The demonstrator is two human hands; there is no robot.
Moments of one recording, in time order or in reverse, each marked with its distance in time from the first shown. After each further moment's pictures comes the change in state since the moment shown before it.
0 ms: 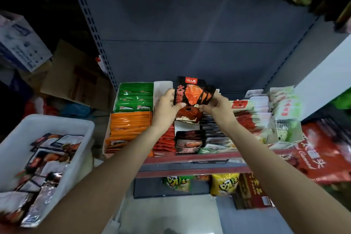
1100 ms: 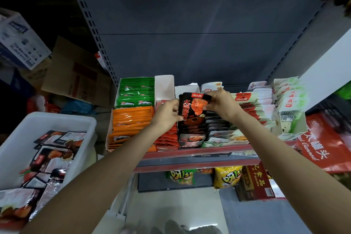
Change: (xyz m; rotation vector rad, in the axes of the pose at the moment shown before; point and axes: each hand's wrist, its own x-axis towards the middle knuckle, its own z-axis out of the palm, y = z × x) left_hand -0.013 -0.019 -0.006 0.174 -0.293 -0.074; right_hand 0.009 -0.001 -0.015 -0.642 -0.250 -0.127
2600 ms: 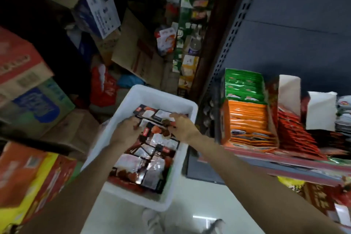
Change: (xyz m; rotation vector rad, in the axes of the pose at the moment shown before) left_hand -0.169 -0.333 -0.279 0.211 0.252 -0.482; right_hand 0.072 -0.289 0.367 -0.167 -0.417 0.028
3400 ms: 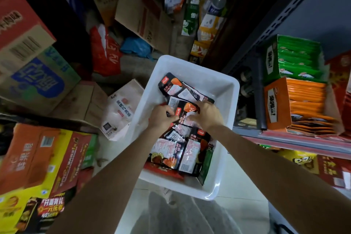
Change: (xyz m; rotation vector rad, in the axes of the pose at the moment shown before) left_hand 0.046 -0.055 0.021 -0.178 -0.241 -0.002; right_hand 0.058 -0.010 0.085 -0.094 0.127 0.184
